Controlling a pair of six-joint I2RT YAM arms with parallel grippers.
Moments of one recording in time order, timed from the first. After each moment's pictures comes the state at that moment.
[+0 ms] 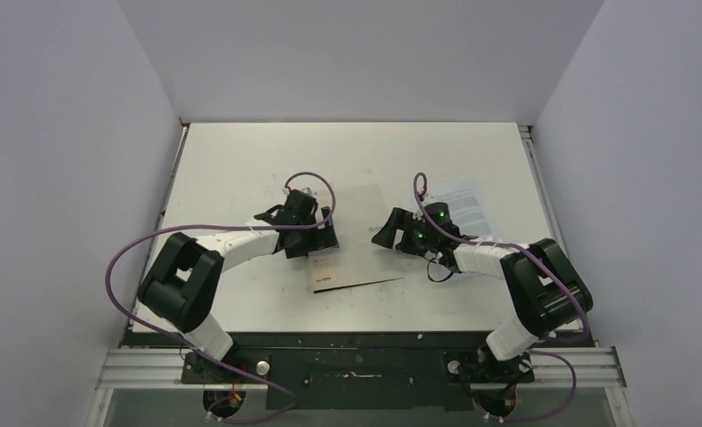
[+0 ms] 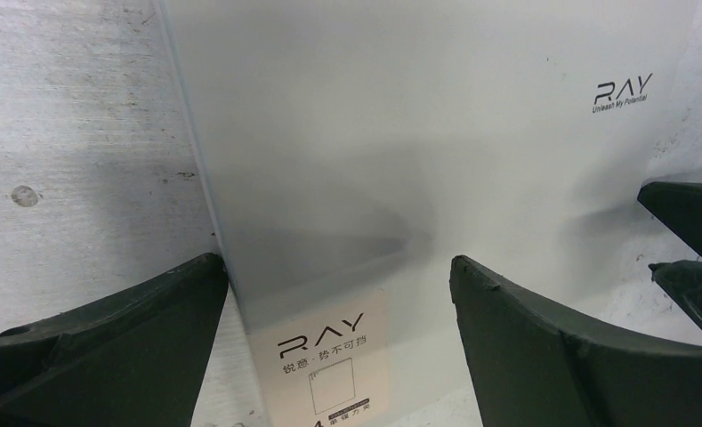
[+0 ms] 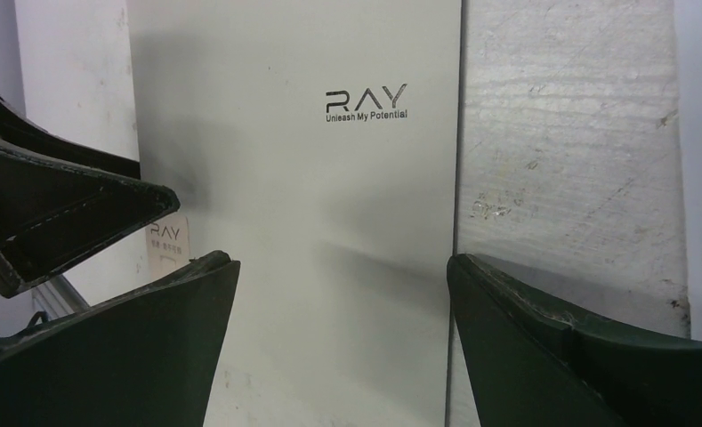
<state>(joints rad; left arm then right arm) -0.55 1.64 0.90 -0.26 0.02 -0.75 0.43 1.57 0.62 0.29 -0.33 0.66</state>
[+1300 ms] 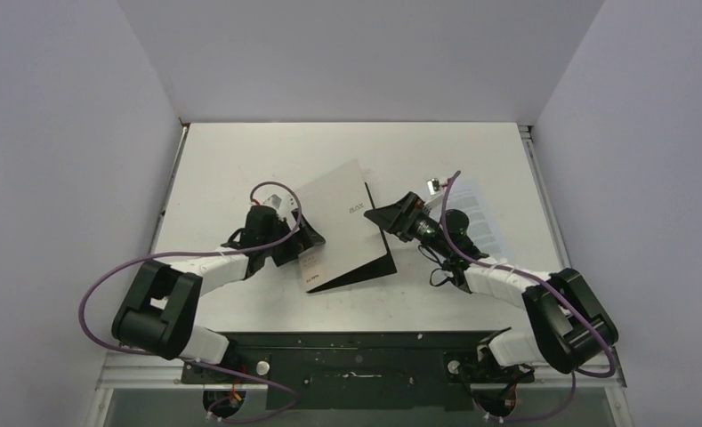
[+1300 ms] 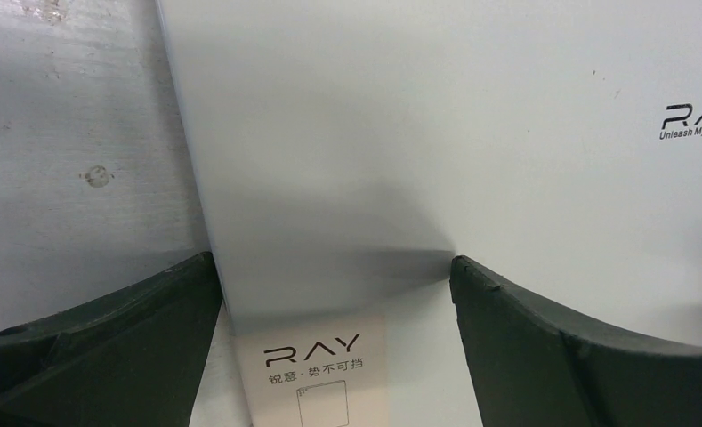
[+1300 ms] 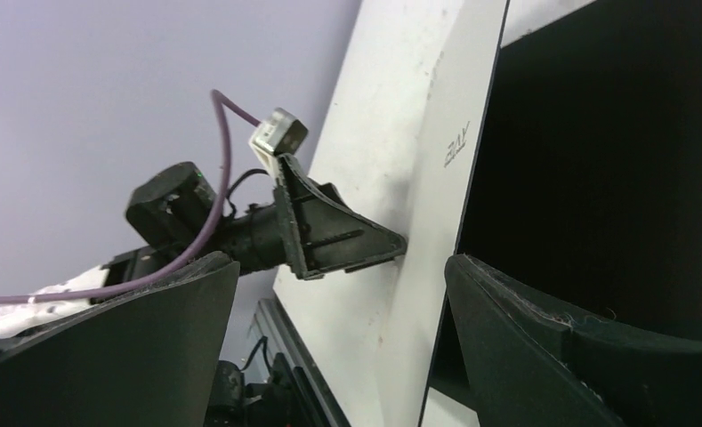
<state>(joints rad) -0.38 1.45 0.58 0.13 0.23 -0.85 0.48 1.36 0.48 0.77 -0.38 1.02</state>
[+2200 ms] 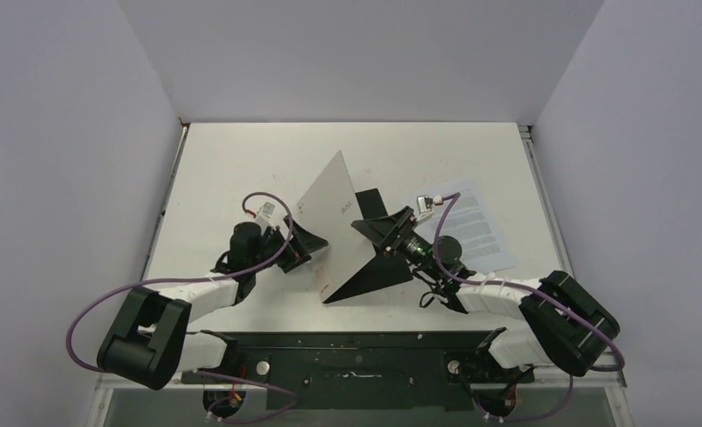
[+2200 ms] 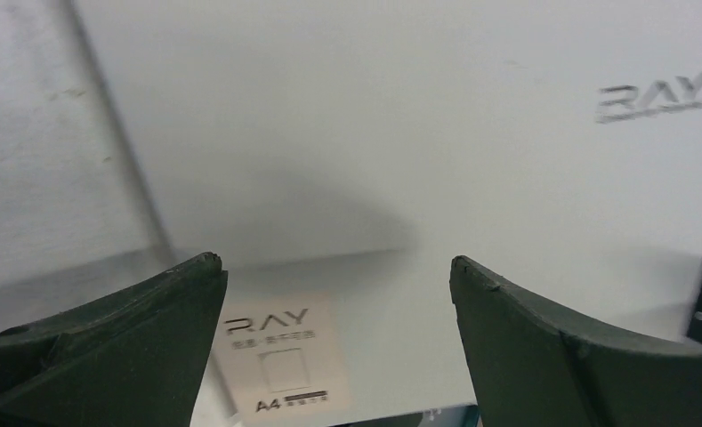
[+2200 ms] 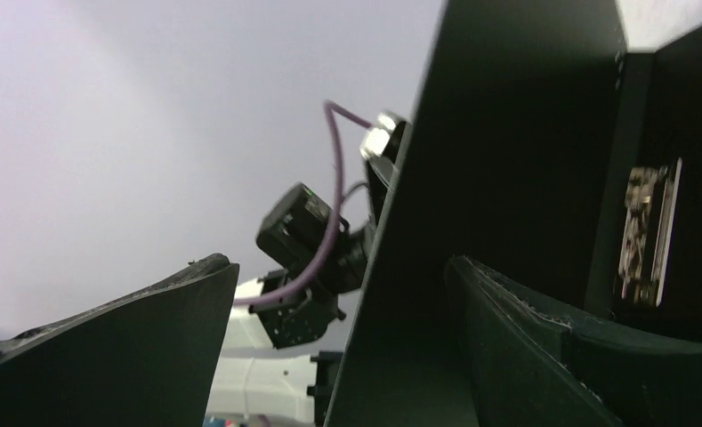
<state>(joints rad) -0.34 1.30 0.34 0.45 0.43 -1.02 0.68 1.33 0.37 1.12 -0.20 1.28</state>
